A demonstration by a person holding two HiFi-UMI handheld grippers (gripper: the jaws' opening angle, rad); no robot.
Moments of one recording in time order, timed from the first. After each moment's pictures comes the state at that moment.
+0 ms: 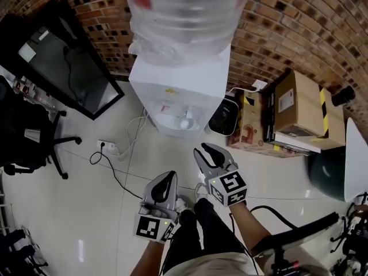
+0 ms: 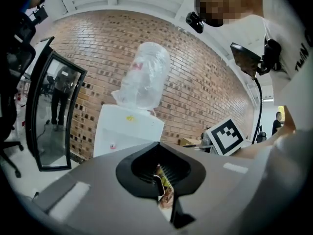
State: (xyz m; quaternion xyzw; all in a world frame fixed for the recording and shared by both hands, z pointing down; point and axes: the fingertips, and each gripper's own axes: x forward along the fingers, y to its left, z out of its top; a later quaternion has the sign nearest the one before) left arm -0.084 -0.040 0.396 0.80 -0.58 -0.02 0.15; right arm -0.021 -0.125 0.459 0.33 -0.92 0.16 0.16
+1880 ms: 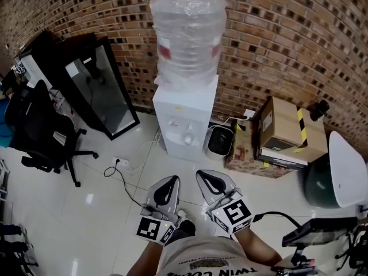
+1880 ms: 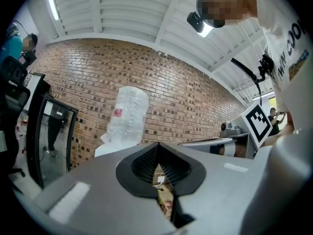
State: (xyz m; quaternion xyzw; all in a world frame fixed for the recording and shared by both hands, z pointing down) left arm -0.045 0.079 0.219 0.81 -0.58 -0.07 0.04; right arm 0.011 0.051 0.236 0.28 -0.96 0.04 0.07
